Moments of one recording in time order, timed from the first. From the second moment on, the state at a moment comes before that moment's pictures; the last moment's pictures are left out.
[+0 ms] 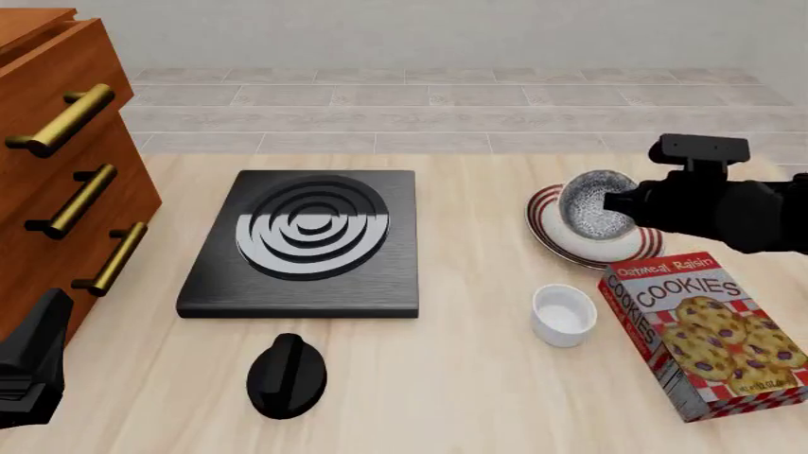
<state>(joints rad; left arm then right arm) 0.00 0.01 0.00 0.00 0.00 -0.02 1.59 -0.79 -0.09 0.08</state>
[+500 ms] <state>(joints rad) 0.00 0.01 0.00 0.00 0.00 -0.05 1.69 -0.84 -0.12 0.02</state>
